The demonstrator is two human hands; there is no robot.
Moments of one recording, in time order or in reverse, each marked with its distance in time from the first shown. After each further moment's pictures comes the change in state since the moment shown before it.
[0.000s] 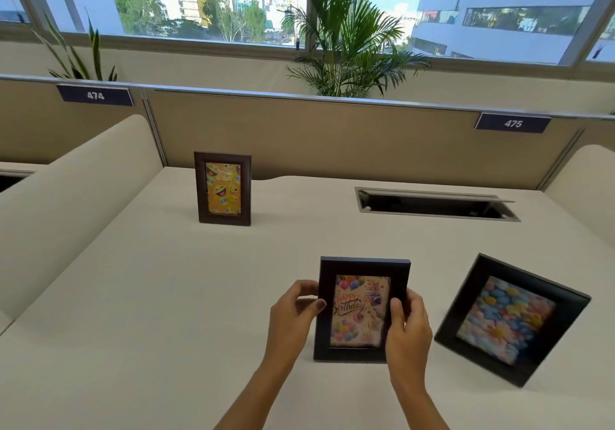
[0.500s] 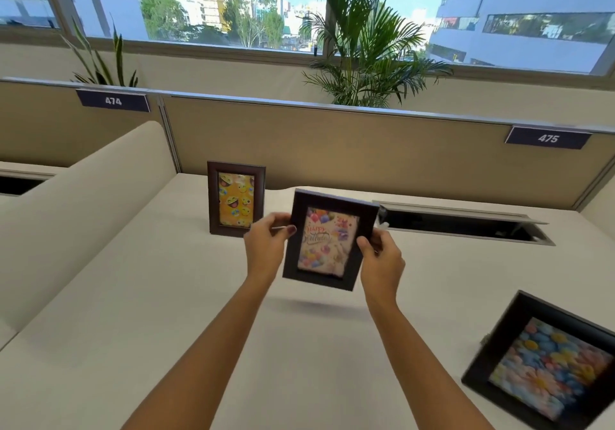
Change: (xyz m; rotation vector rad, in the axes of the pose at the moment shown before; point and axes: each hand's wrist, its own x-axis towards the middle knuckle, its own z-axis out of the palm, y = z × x) left_hand 0.140 0.041 -0.063 0.145 0.320 0.130; right_hand 0.092 -0.077 0.097 0.159 -0.118 -0.025
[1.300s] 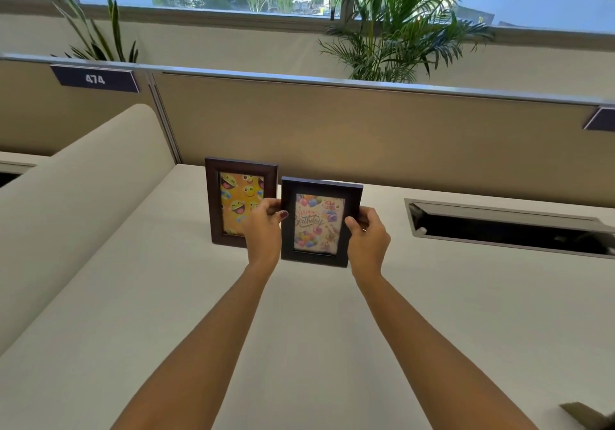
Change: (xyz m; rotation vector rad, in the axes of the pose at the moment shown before) left_hand 0.119 -0.085 0.028 0.132 0.134 -0.068; right_hand 0.092 0.041 0.131 -0.060 -0.069 0.054
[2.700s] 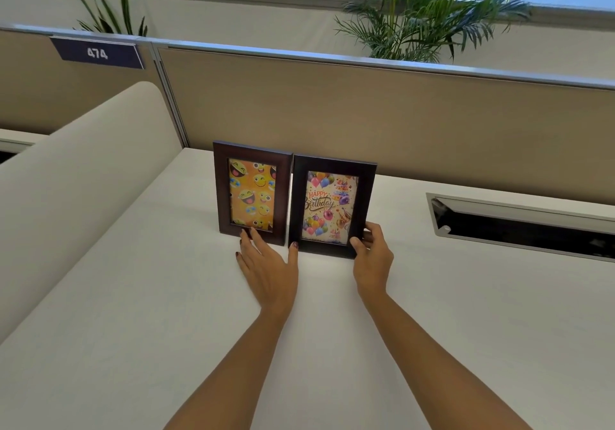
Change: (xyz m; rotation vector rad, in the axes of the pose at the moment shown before) left_hand -0.045 -0.081 0.028 0.593 0.079 -0.207; right_hand -0.008 0.046 0.027 -0.040 -0.102 0.142
